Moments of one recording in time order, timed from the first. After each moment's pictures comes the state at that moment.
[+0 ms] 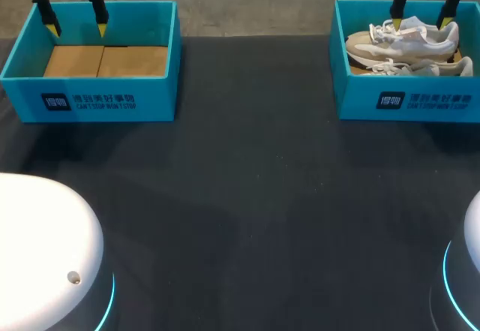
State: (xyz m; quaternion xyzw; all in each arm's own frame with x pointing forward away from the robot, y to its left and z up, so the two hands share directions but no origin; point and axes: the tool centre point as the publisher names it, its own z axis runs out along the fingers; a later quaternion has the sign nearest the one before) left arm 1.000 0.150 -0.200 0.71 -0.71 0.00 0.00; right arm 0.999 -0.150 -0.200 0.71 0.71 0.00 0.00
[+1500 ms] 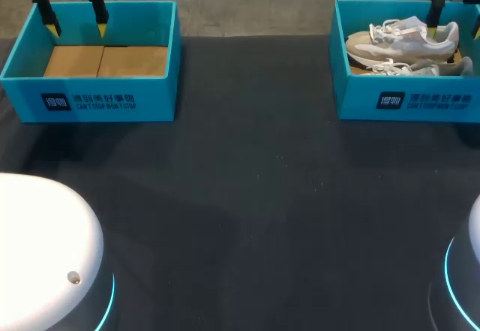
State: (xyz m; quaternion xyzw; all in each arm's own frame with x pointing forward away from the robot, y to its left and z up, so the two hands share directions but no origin) left arm 1.000 0.150 -0.200 0.71 -0.71 0.00 0.00; right arm 1.020 -0.246 -0.244 0.74 0.67 -0.02 0.02
